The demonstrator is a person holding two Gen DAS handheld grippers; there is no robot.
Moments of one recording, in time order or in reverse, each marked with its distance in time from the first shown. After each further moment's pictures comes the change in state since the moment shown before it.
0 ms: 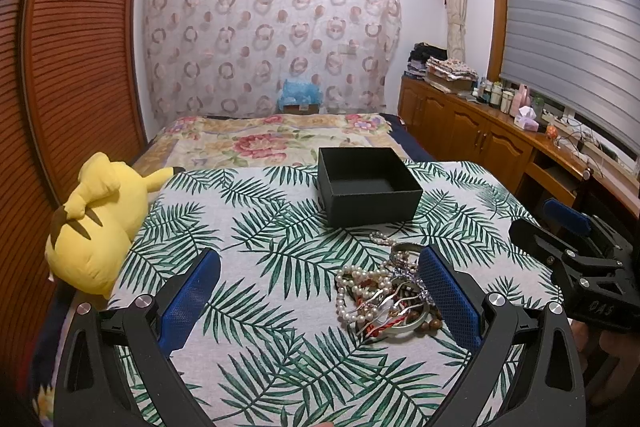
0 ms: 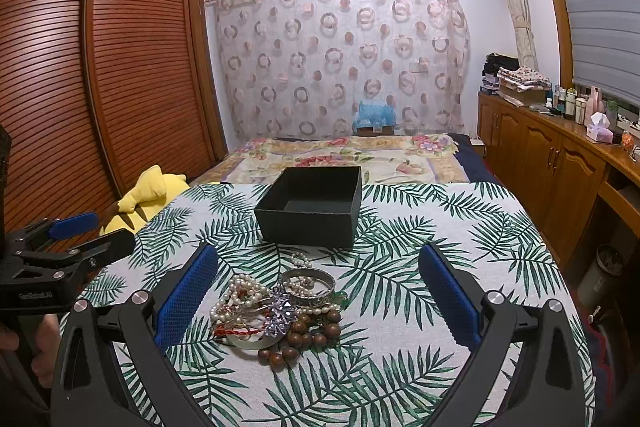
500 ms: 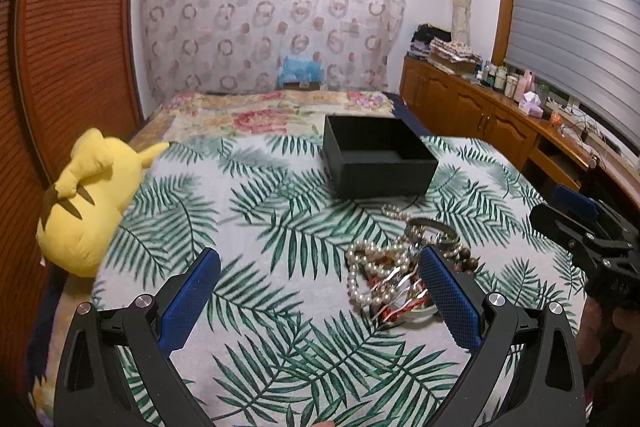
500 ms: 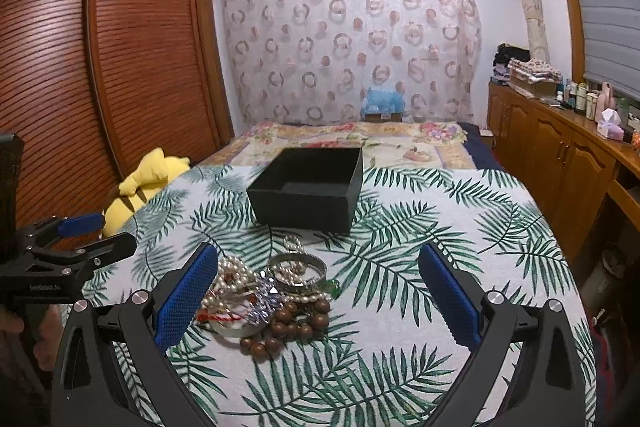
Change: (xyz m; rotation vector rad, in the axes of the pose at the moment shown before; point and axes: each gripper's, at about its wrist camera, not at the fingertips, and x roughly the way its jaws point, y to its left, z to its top) left arm 0.040 0.012 -0.024 -0.021 0.091 -0.017; right arm 0.023 -0.014 -0.007 -0.031 0.066 0.035
